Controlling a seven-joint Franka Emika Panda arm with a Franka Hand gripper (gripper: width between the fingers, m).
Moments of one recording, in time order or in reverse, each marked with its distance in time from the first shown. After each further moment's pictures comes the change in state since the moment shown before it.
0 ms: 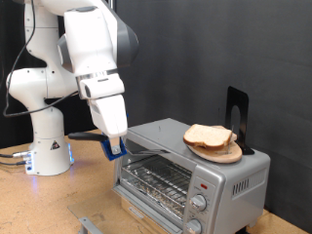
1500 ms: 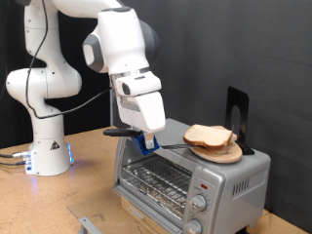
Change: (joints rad) arm 0.021 0.016 0.098 0.041 -0.025 0.003 0.093
